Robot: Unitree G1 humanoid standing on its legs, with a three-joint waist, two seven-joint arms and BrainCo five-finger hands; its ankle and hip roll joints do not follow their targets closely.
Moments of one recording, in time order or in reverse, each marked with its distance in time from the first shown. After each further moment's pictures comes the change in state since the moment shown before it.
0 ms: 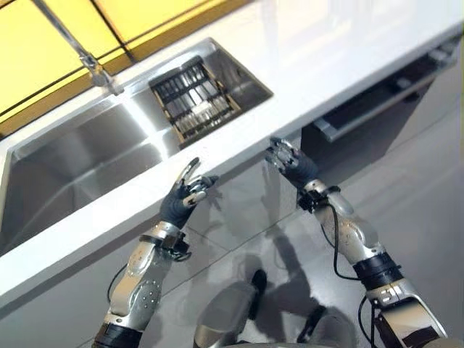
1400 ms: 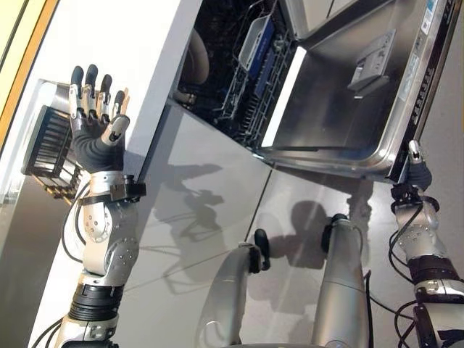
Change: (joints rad) left arm -0.297 0.087 0.148 -0.059 0.041 -0.342 0.339; right arm -0.115 -0.249 -0.353 0.443 0.351 -0.211 0.033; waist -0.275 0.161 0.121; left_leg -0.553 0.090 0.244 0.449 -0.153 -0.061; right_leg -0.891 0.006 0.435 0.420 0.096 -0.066
